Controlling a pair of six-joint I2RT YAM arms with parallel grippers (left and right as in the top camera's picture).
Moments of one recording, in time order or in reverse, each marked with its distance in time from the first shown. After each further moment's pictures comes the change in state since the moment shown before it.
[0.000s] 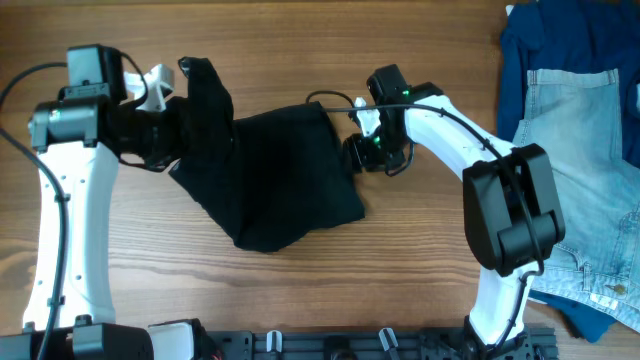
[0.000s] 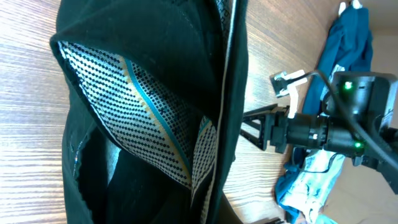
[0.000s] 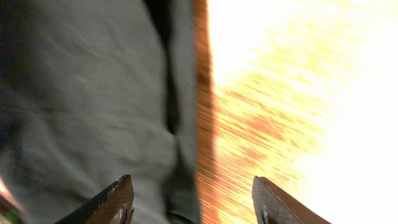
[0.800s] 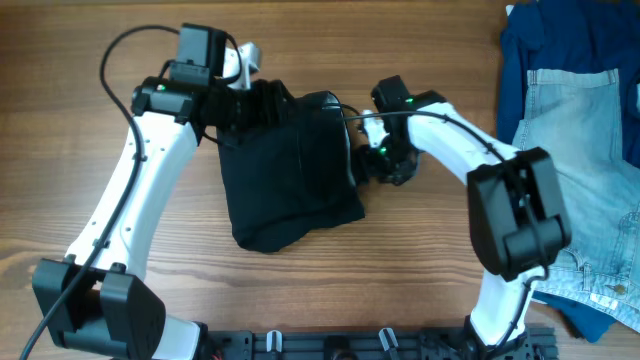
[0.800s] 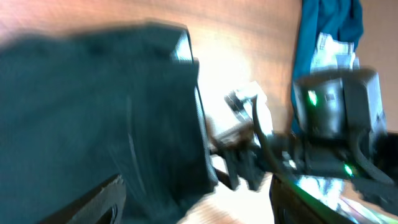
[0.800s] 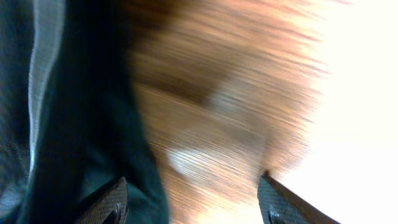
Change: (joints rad) left arm -0.306 0.154 0.001 0.346 -0.062 -0.103; right arm -0.023 -0.039 -0.060 -0.059 0.092 0.035
